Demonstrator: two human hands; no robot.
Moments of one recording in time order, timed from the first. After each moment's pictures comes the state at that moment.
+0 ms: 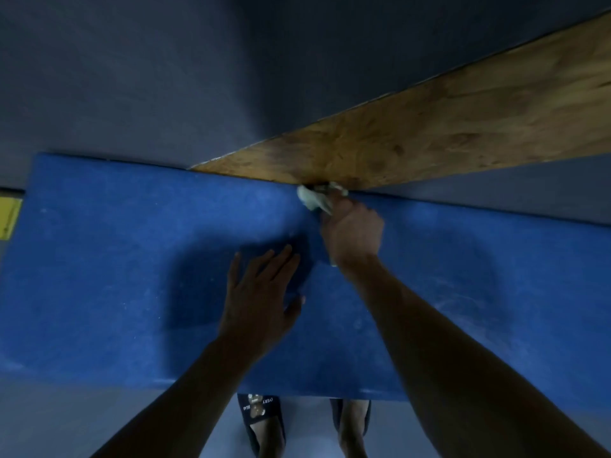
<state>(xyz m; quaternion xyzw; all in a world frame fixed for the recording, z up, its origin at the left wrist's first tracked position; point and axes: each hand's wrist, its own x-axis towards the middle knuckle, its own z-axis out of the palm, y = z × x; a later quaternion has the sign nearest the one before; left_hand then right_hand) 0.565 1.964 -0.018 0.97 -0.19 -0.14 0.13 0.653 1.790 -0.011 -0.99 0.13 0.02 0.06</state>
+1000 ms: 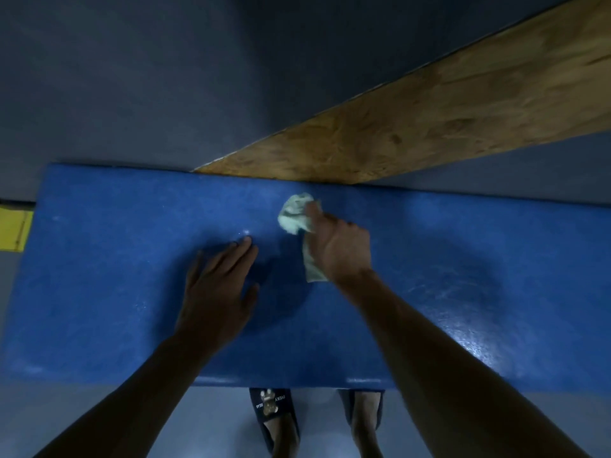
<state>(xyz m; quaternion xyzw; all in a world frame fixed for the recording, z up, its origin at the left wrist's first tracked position) 0.576 2.031 -0.017 0.97 -0.19 -0.11 0.13 0.618 1.807 -0.017 -1.00 0.01 -0.03 0.09</state>
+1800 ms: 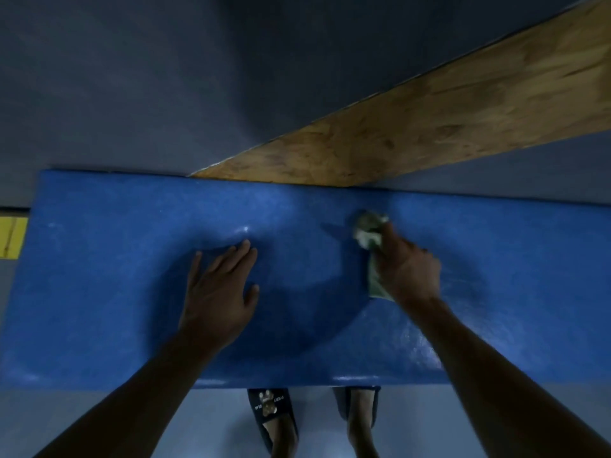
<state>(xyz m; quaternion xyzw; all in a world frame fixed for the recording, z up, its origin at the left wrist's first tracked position) 0.580 2.024 -0.011 0.97 -0.17 -0.13 0.13 0.562 1.712 -0.008 -0.99 0.13 0.04 0.05</state>
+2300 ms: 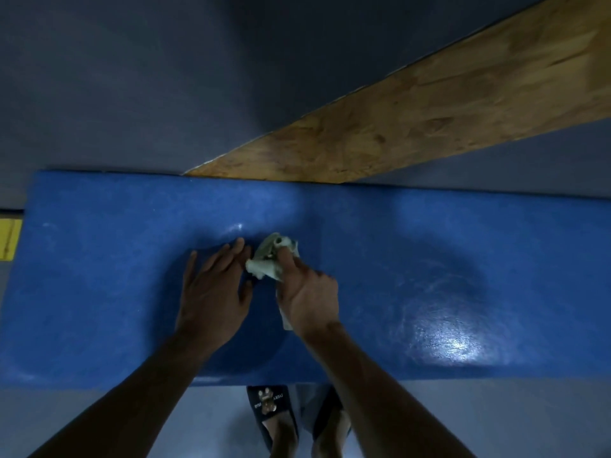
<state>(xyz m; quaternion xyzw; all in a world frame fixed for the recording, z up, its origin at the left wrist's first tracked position) 0.578 2.019 -0.013 0.97 -0.15 -0.13 0.11 0.552 1.856 -0.016 -0.99 0.03 -0.01 0.16</state>
